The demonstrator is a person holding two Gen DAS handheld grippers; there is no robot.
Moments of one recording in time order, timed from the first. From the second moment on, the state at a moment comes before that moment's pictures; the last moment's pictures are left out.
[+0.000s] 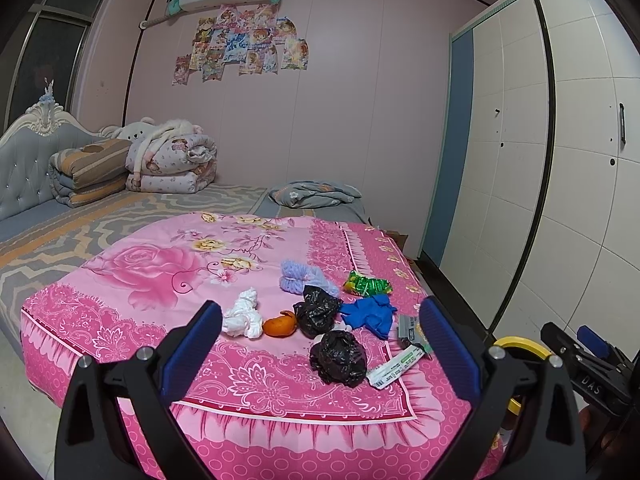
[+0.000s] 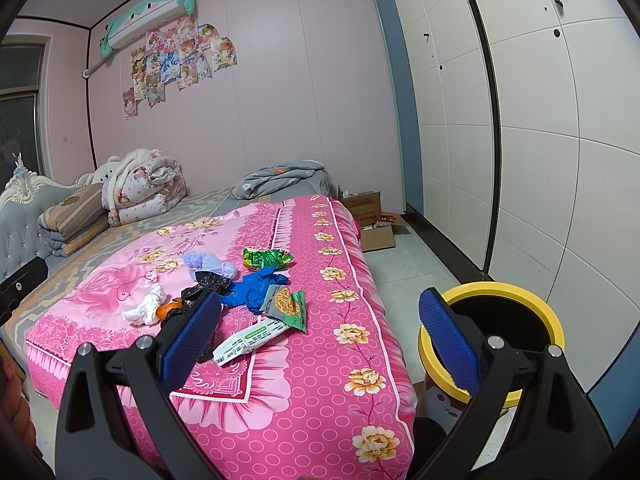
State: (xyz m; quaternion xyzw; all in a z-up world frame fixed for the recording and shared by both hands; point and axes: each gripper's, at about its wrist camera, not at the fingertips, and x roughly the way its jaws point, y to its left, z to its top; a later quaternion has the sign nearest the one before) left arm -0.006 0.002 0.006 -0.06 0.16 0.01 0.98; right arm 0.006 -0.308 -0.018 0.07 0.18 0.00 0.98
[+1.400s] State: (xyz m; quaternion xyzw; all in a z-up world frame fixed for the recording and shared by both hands) left arm -0.001 0.001 0.004 -0.07 0.17 0.01 0.98; right arm 0.009 -0.299 -0.023 0.07 0.18 0.00 0.98
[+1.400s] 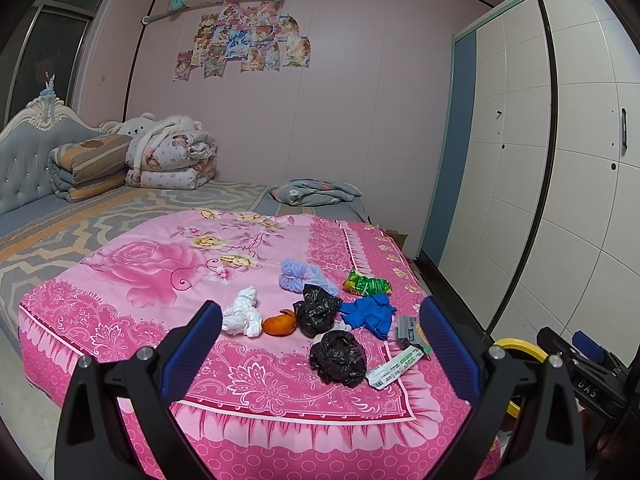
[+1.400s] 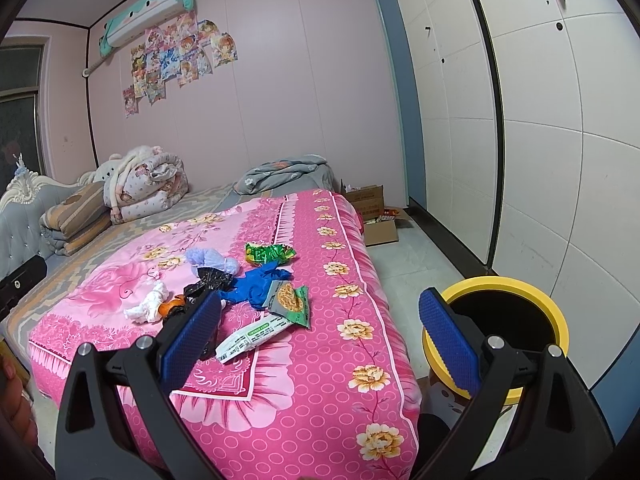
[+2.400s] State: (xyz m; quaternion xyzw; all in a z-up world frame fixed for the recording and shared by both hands) left arm 0.014 0.016 -0.009 -0.05 0.19 0.04 0.98; right arm 0.028 -0.297 -0.039 0.06 0.22 -0.02 0.97
